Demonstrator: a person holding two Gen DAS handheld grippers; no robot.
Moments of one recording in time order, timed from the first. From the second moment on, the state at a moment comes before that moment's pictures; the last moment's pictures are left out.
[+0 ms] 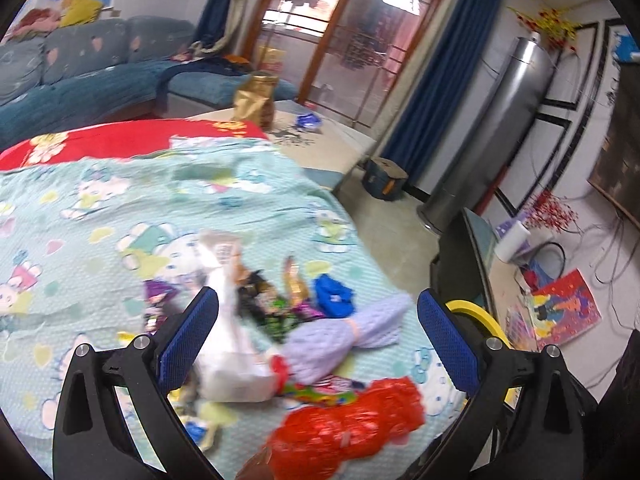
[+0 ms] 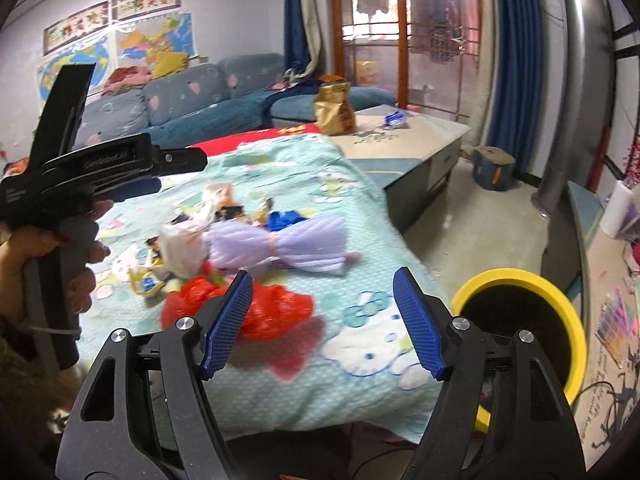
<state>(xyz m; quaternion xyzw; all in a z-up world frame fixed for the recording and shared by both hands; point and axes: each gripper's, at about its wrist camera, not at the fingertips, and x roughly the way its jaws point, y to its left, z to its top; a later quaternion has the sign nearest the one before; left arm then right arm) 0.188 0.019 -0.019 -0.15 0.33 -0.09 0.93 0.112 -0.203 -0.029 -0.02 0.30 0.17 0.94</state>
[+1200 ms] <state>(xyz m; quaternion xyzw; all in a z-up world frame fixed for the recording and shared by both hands) 0.187 0.046 -0.089 -0.12 0.43 -0.08 0.89 0.132 -0.140 -0.079 -0.05 0.40 0.25 0.88</state>
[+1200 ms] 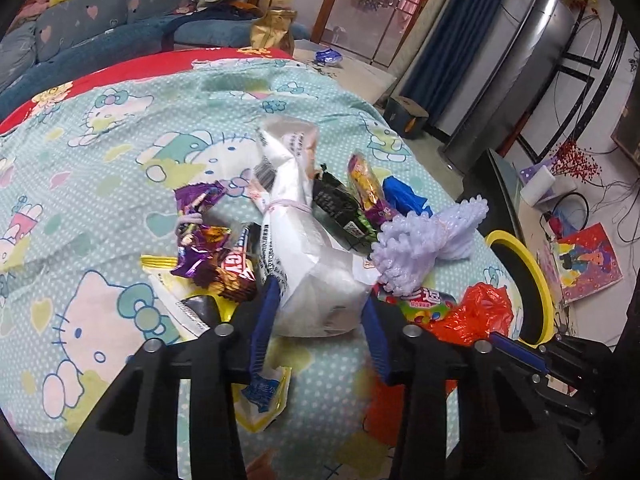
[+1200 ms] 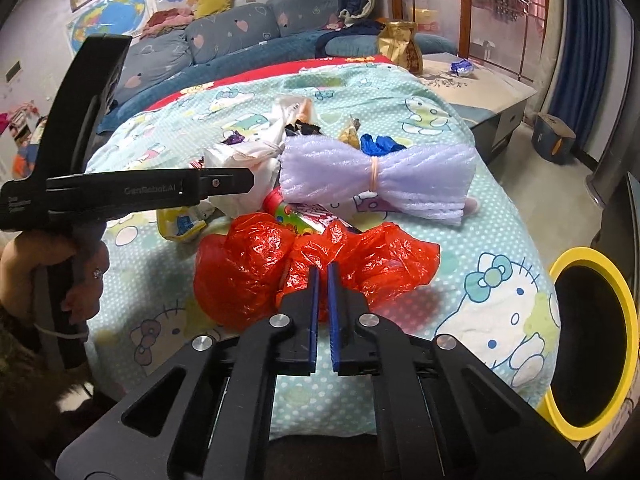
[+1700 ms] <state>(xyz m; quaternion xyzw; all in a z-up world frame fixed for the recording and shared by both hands) 0.162 0.064 -0.039 -0.15 0.36 -0.09 0.92 0.117 -0.158 -0.040 -0.02 0.34 0.26 0.90</state>
